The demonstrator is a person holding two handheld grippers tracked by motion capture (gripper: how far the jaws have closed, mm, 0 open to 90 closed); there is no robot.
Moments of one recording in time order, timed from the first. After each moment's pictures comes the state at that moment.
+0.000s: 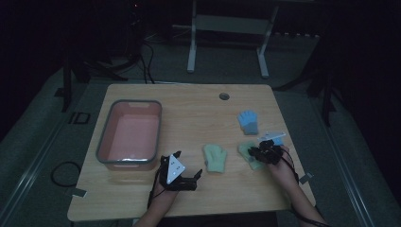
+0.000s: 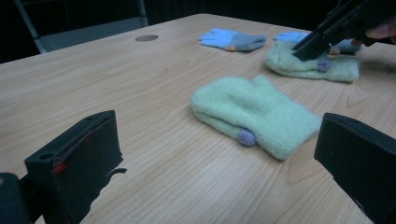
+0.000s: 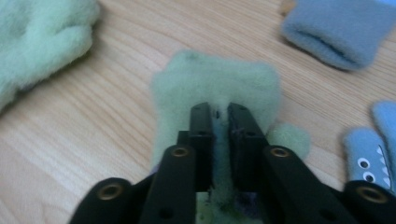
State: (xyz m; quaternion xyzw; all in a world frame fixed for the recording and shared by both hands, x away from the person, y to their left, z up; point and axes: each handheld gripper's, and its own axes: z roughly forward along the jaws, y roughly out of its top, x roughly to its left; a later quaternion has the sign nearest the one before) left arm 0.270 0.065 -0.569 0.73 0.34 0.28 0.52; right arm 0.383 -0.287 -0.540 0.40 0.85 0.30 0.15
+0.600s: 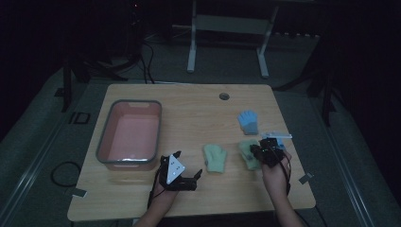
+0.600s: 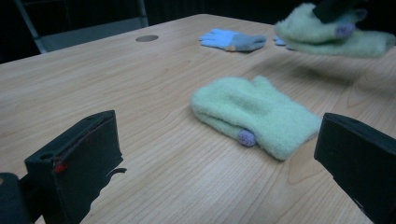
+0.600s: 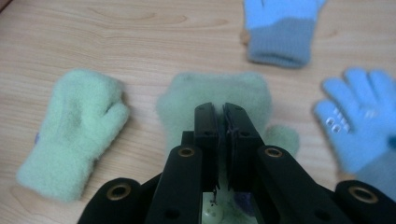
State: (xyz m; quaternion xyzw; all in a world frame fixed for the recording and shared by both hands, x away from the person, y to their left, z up) left arm 0.270 0.065 -0.569 0.73 0.34 0.28 0.52; right arm 0.342 -0.254 -0.492 0.55 0.75 0.32 0.19
